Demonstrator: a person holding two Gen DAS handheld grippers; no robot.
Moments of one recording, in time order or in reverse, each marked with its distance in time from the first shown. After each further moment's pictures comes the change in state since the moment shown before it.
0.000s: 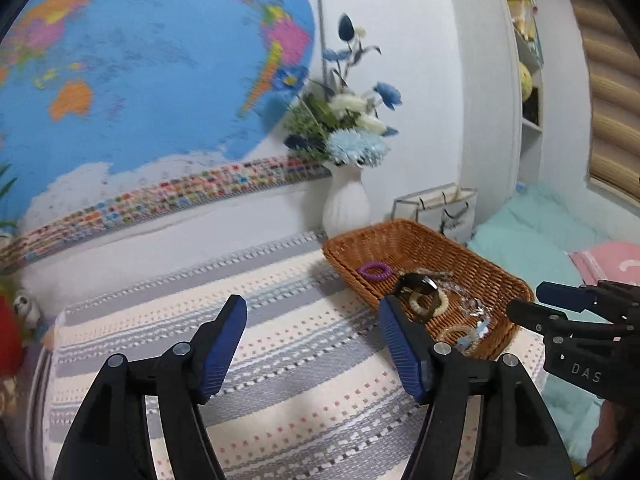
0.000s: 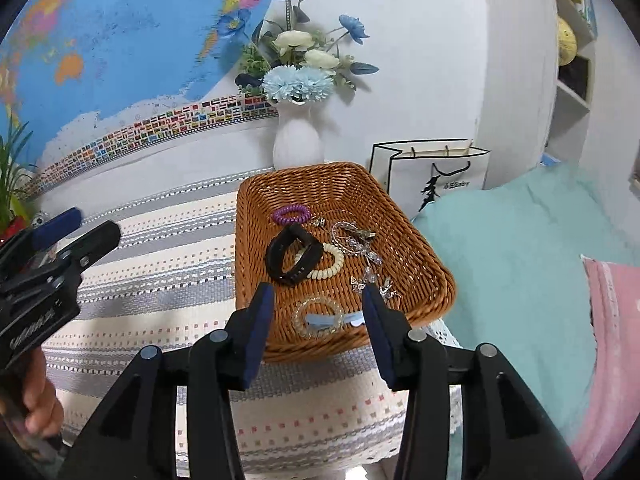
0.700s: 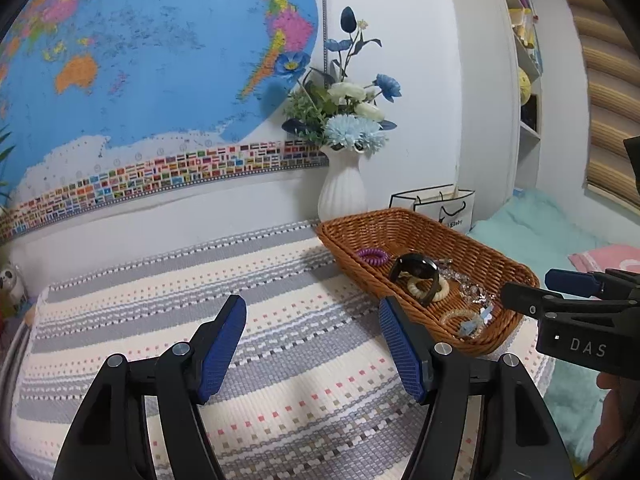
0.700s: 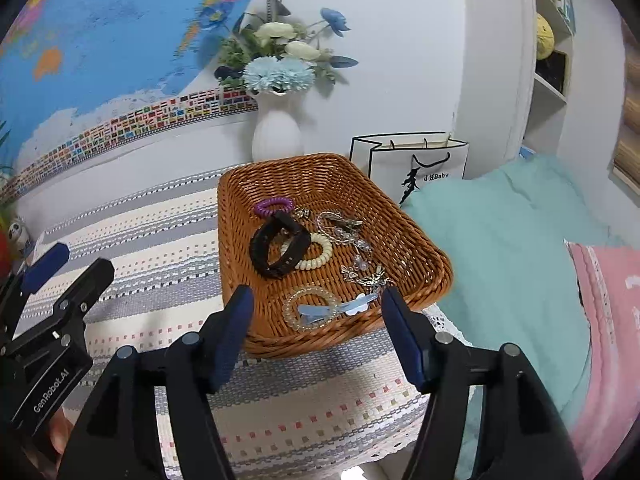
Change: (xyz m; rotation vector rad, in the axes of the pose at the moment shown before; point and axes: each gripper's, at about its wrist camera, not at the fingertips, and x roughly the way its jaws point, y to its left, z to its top) left arm 0.019 -0.008 -0.039 -0.027 0.005 -0.038; right arm 0.015 0.002 -0.012 0.052 0.005 -0.083
